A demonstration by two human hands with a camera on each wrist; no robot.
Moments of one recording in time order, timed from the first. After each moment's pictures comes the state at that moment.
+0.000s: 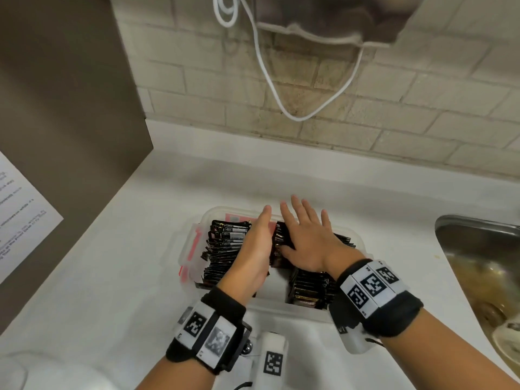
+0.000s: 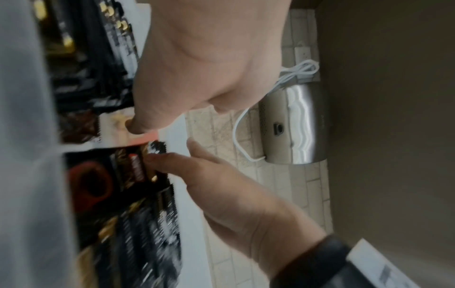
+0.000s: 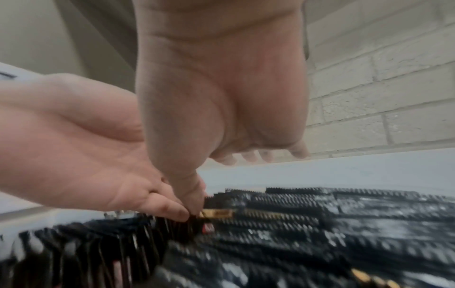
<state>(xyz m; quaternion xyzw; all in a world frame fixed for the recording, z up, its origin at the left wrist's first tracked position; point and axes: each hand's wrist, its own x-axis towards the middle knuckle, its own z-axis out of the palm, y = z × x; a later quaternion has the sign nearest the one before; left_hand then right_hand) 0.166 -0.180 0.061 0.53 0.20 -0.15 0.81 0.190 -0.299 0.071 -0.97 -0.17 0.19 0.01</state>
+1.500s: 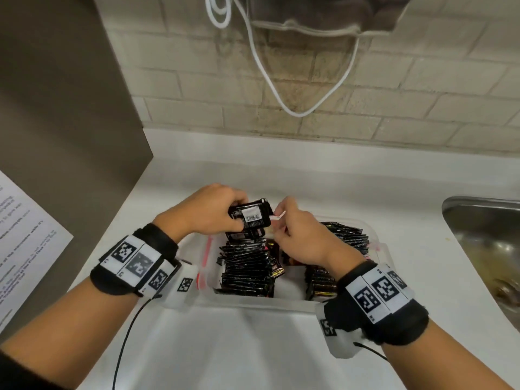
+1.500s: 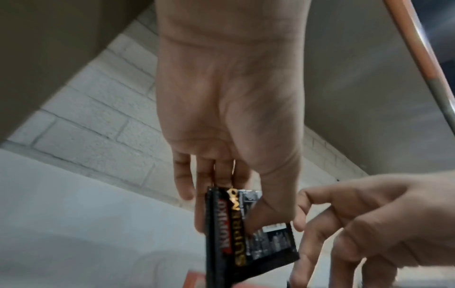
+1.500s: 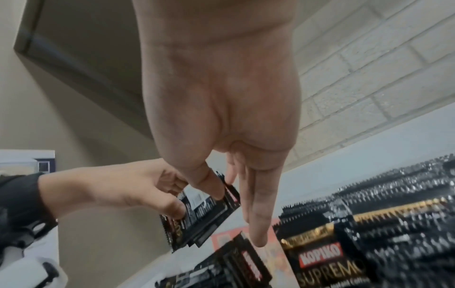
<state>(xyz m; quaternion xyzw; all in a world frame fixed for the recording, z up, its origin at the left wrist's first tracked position) 0.232 -0.048 0.094 0.94 -0.28 -0.09 0.18 0.182 -0.262 0.079 -0.92 -0.13 0.13 0.35</state>
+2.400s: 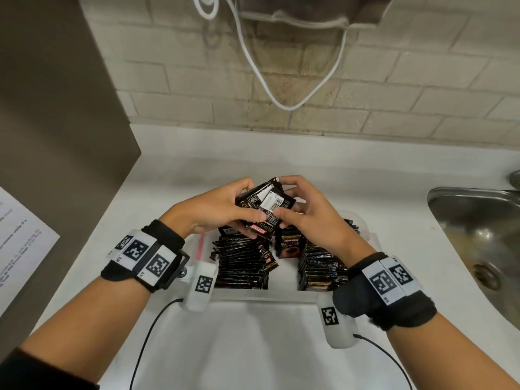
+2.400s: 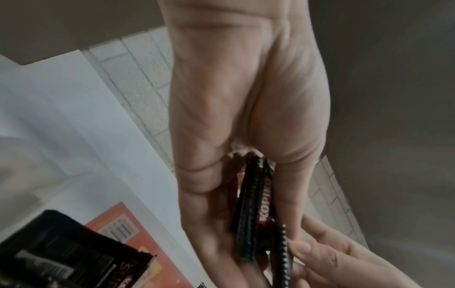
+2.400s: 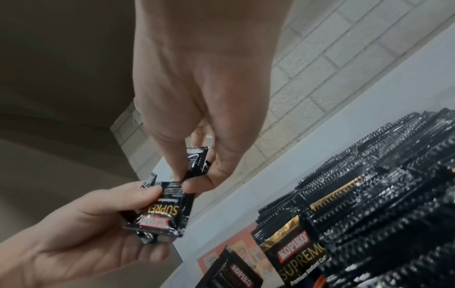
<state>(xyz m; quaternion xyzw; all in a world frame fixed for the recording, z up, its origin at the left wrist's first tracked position) 0.219 -0.073 0.090 0.69 -0.13 -0.33 0.63 0.180 -0.282 0.086 -0.80 -0.09 0.06 0.59</state>
